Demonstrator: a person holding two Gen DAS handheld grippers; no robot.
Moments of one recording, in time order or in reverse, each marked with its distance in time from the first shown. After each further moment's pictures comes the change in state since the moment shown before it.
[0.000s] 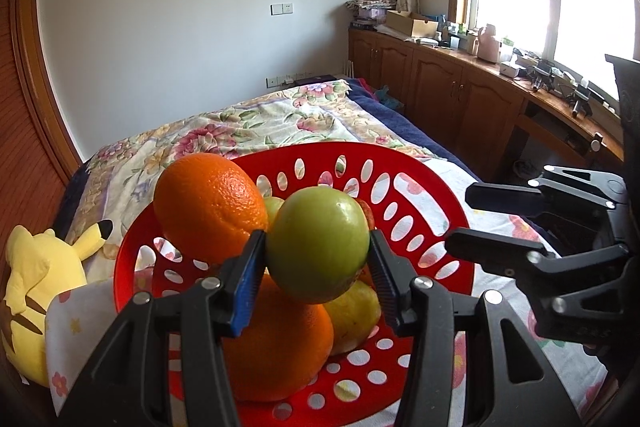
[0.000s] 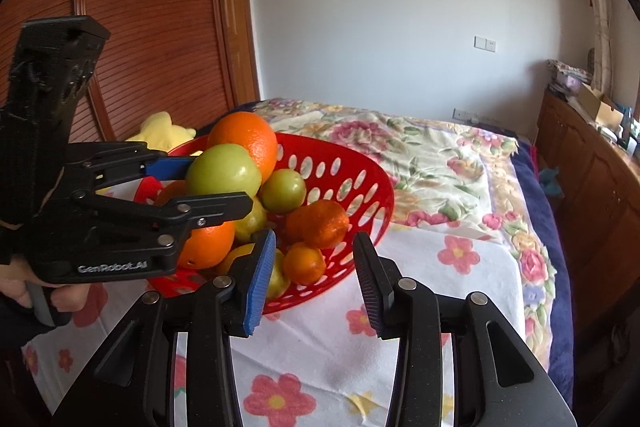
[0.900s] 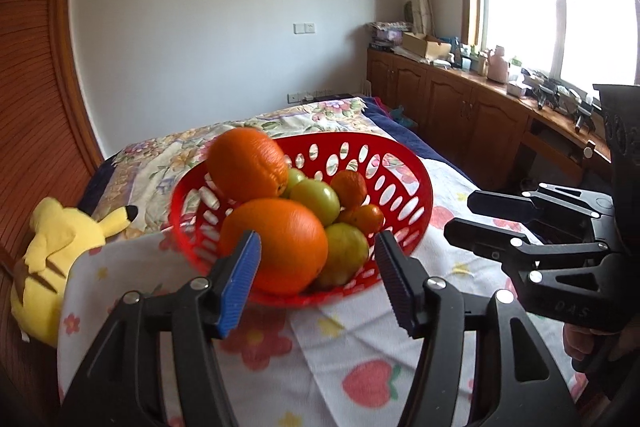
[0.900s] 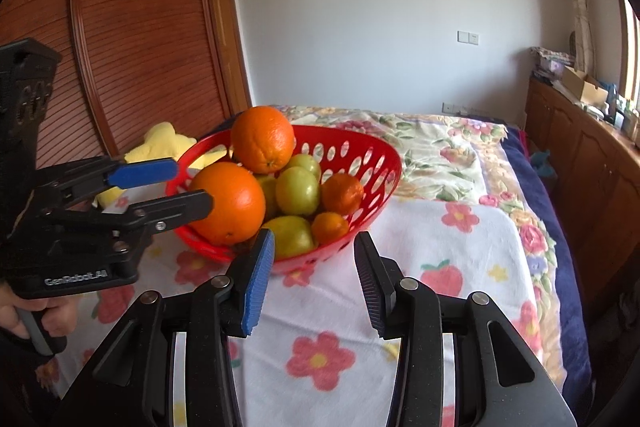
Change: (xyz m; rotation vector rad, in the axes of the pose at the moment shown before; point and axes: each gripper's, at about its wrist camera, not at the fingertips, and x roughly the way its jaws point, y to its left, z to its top) left arm -0.081 -0.007 -0.057 -0.065 -0.090 0.066; right arm -0.041 0.034 -0.033 0.081 -0.032 -0.031
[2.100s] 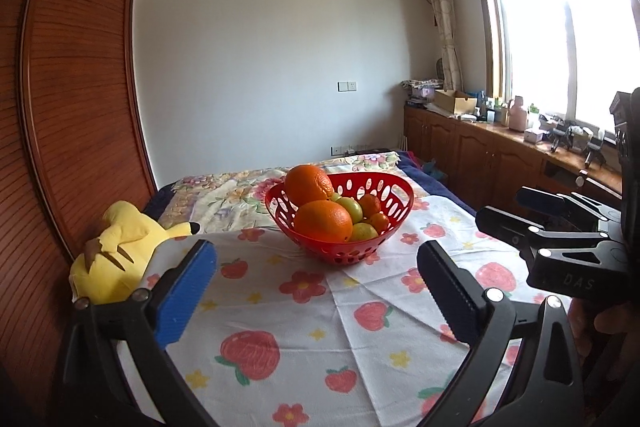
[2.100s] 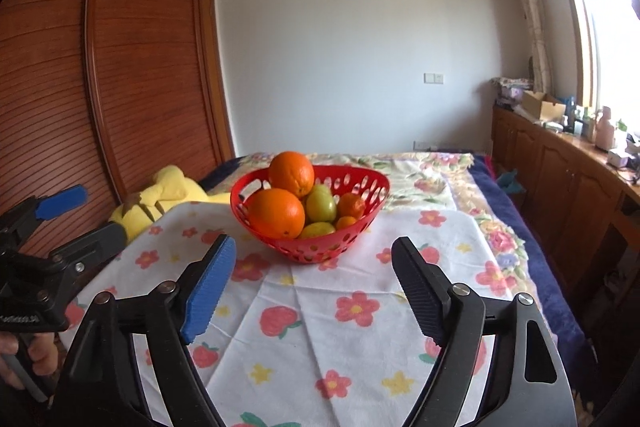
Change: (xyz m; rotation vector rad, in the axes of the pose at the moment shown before) left arm -0.167 -0.012 -0.060 -0.049 -0.214 0.152; right arm -0.127 0.072 -0.028 0.051 -0.204 -0.117
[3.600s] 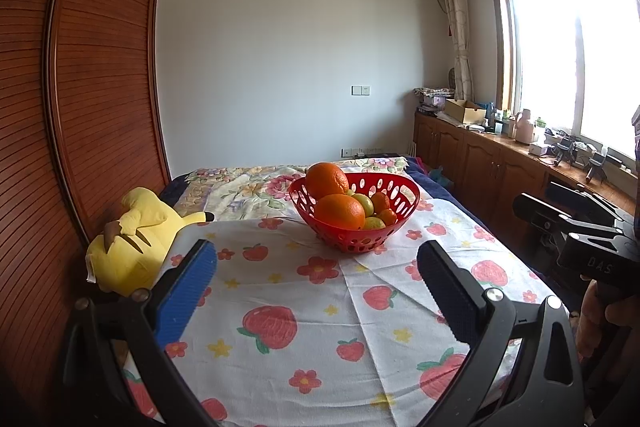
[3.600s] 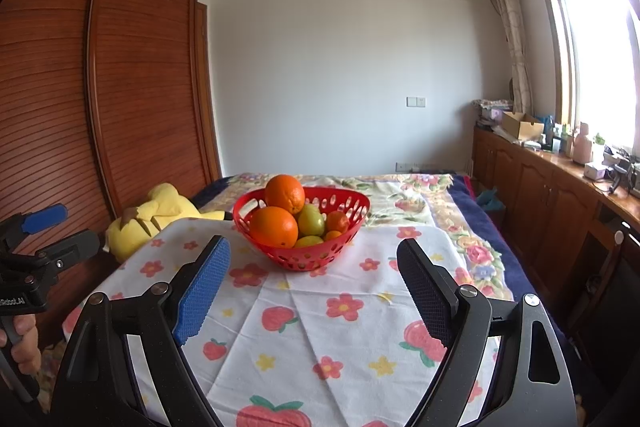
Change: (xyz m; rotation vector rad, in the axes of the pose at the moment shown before) left arm -0.046 0.018 -0.011 -0.051 -0.008 0.037; right arm -0.054 0.011 0.000 -0.013 -0.066 -0.051
